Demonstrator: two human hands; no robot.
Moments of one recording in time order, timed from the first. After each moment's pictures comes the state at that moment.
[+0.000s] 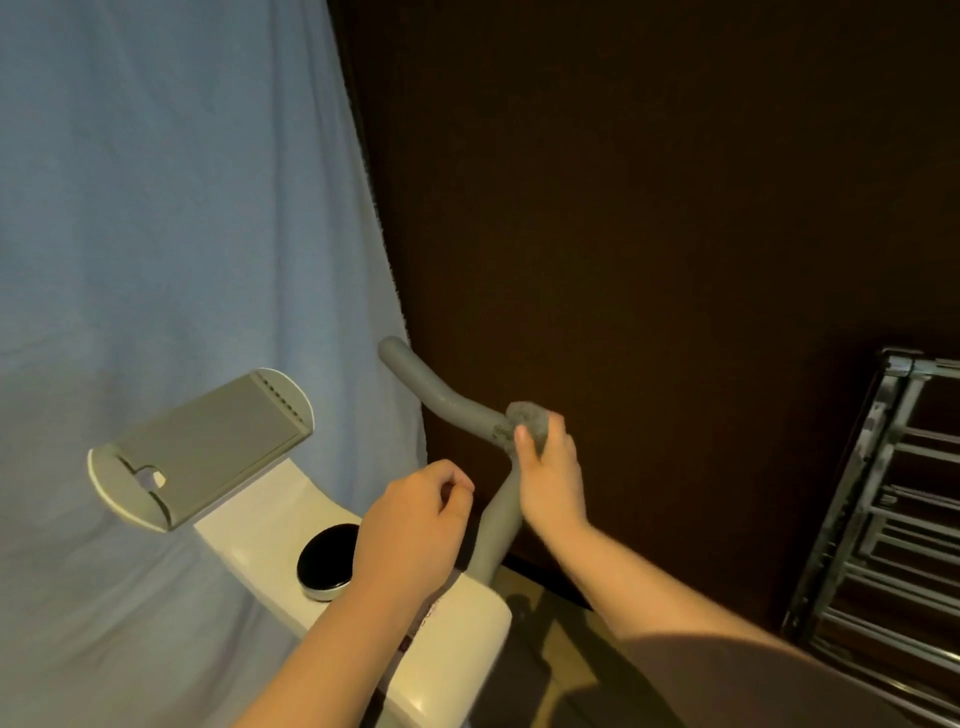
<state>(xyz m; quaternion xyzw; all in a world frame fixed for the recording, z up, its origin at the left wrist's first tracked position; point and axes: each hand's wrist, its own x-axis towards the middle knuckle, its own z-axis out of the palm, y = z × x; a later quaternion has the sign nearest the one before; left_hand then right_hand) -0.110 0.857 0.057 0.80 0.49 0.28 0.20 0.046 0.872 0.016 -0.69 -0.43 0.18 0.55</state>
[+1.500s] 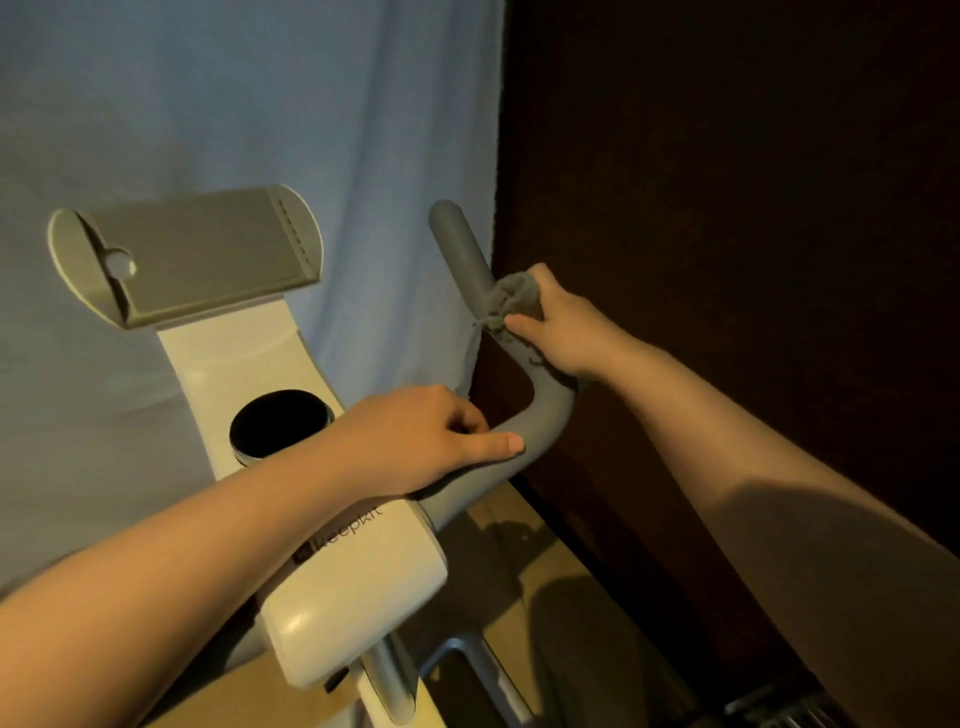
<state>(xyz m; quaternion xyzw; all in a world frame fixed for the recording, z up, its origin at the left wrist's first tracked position) -0.086 0.876 0.063 0.80 0.54 0.06 0.27 0.093 0.967 0.066 -0.60 -0.75 0.19 0.20</state>
